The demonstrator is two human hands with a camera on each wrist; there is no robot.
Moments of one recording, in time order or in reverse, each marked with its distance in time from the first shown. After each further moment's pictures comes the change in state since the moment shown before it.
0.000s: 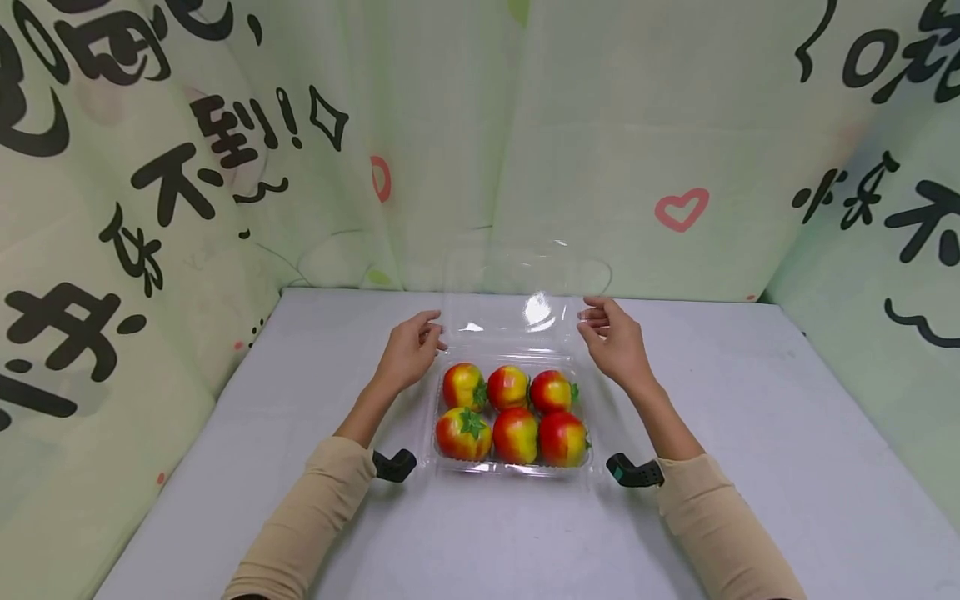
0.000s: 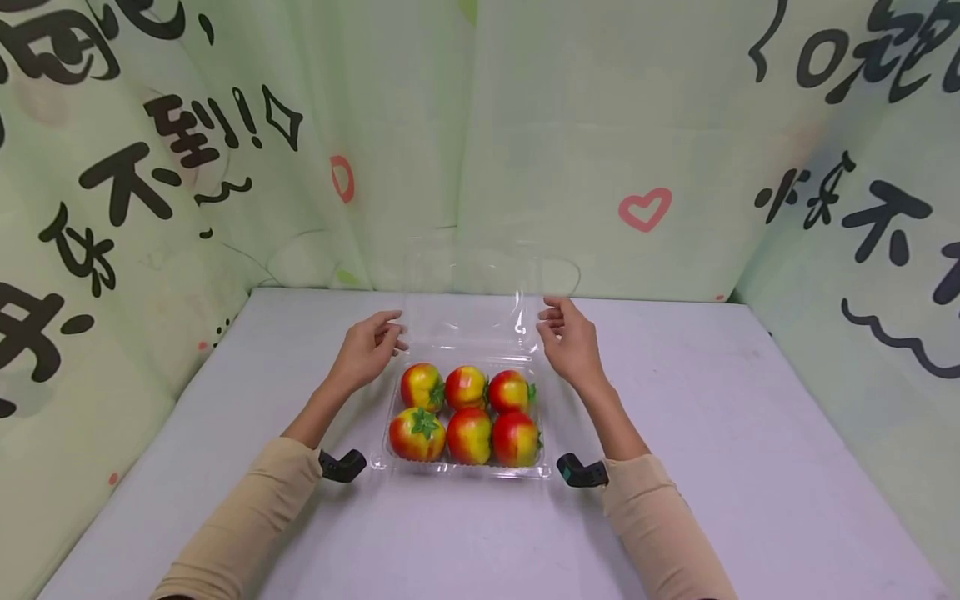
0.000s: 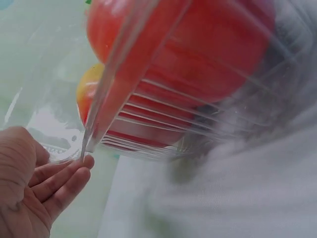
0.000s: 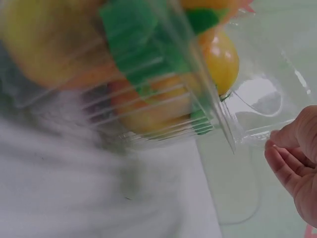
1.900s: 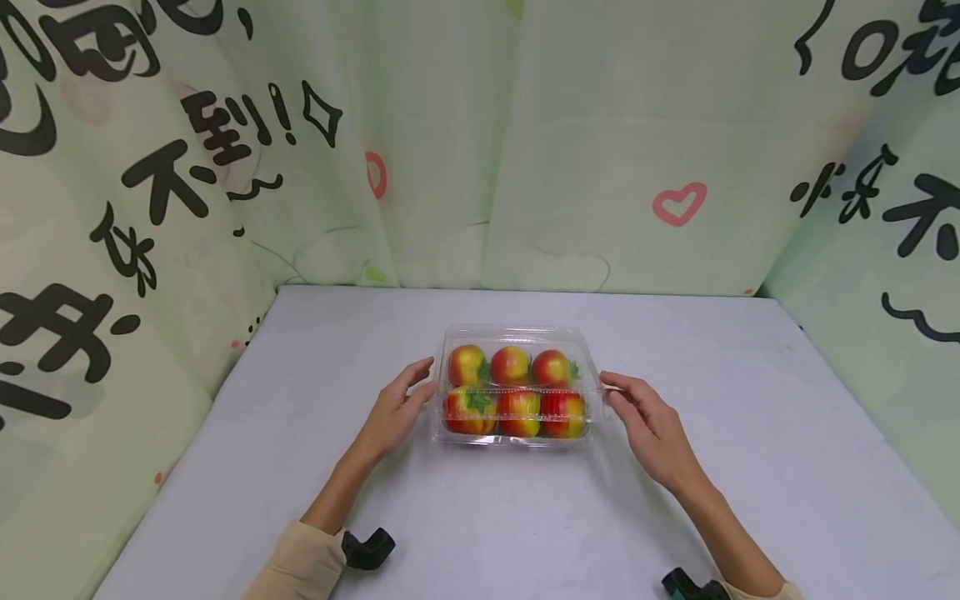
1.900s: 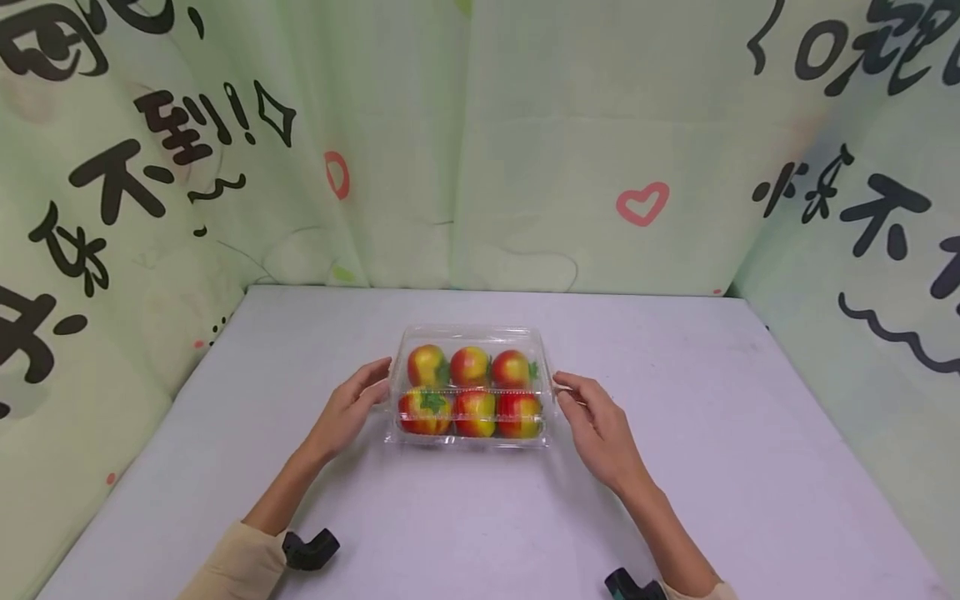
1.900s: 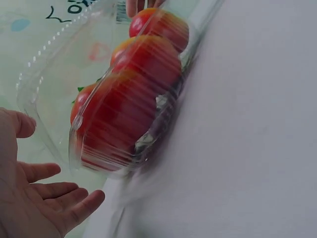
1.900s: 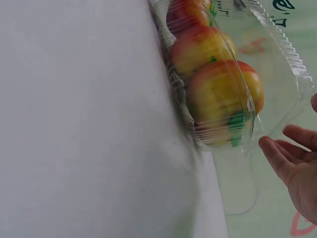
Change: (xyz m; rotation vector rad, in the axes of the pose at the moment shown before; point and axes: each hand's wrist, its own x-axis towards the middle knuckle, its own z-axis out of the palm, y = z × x) left_hand -0.086 -0.005 0.007 -0.139 -0.056 -0.059; right_hand -0.122 -0.013 -0.035 0.075 -0.106 0.009
